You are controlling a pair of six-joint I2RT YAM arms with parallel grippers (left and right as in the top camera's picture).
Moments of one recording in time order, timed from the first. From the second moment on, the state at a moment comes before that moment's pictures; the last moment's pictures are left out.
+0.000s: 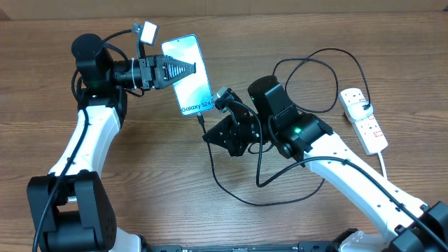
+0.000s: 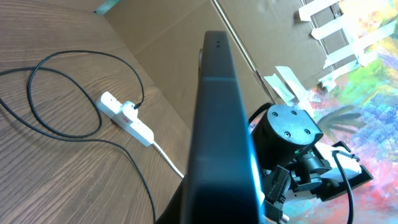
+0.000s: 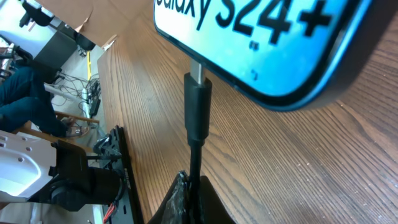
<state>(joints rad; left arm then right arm) 0.06 1.69 1.14 0.53 1.55 -0.94 0.62 1.50 1.13 -0.40 -0.72 0.09</state>
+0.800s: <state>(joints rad) 0.06 1.69 1.14 0.57 1.55 -0.94 0.62 1.50 1.13 -0.37 -0.67 0.08</state>
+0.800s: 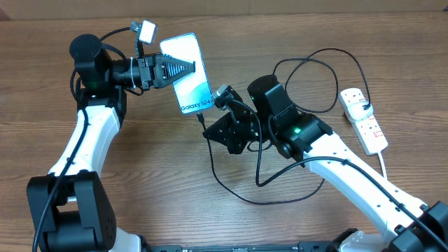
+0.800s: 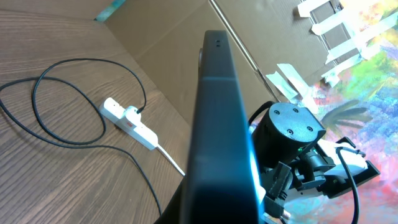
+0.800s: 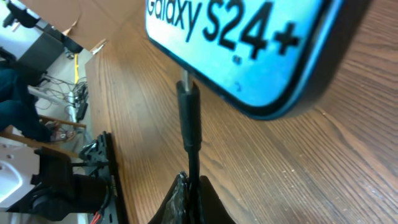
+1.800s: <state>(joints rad) 0.06 1.69 1.14 0.68 1.56 -0.94 0.61 1.50 1.14 -0.41 -0.69 0.08</state>
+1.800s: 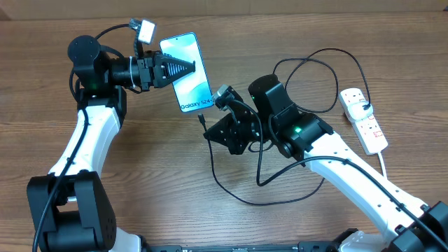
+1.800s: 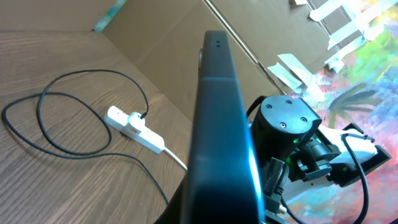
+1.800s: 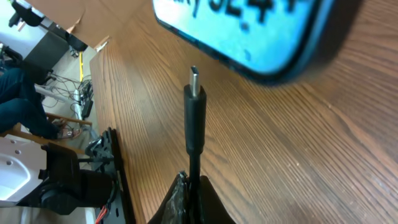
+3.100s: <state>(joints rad) 0.06 1.69 1.14 0.69 1.56 -1.02 0.51 1.57 1.14 -0.33 -1.03 0.08</state>
